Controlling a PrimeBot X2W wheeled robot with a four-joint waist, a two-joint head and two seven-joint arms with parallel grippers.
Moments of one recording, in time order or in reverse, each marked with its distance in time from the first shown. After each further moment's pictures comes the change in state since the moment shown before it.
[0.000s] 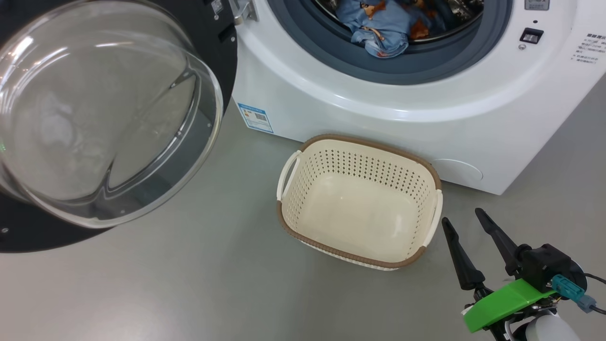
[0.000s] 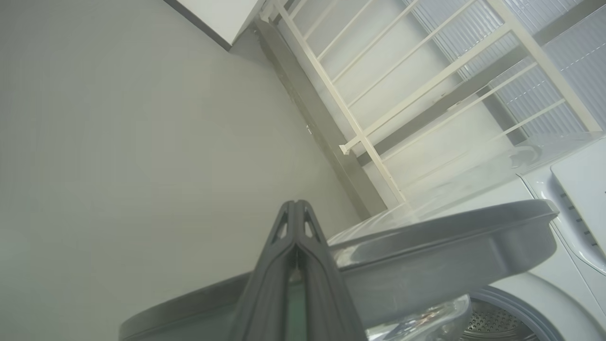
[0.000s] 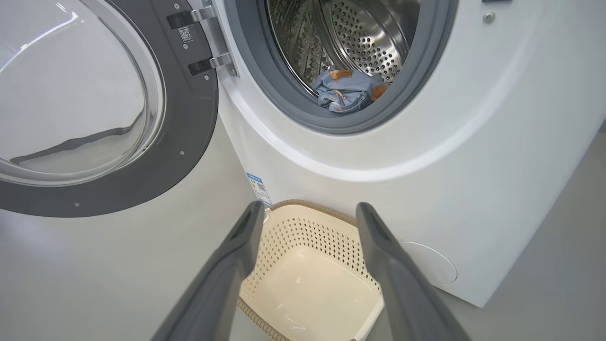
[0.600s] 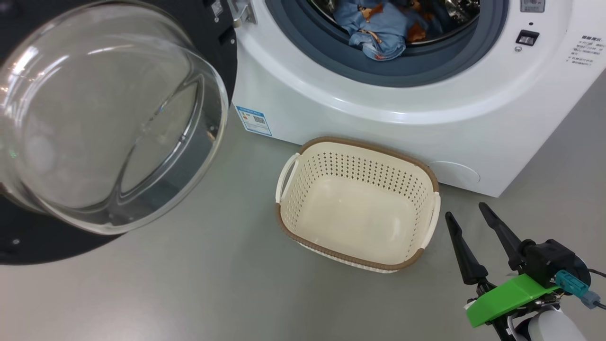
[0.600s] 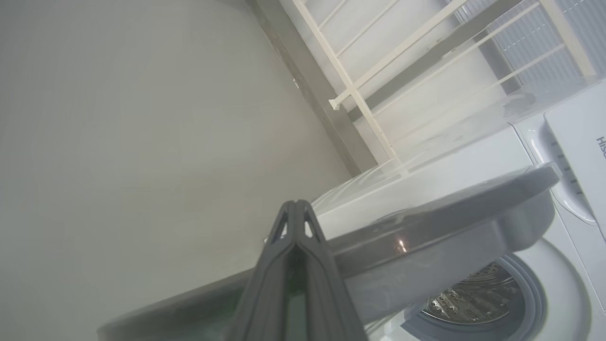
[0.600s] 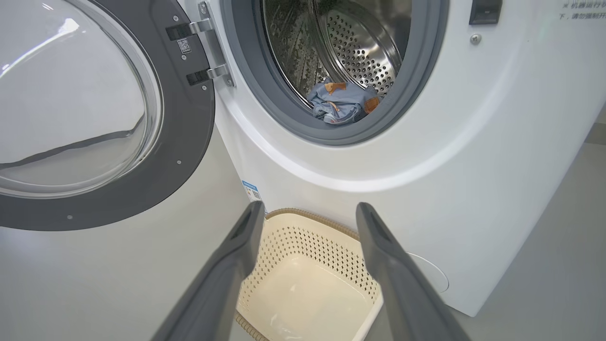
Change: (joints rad) left arm 0.020 0.027 -0.069 -0.064 -0.072 0.001 0.169; right arm -0.014 -0.006 -0.008 -0.002 0.000 0.000 0.000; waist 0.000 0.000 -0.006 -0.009
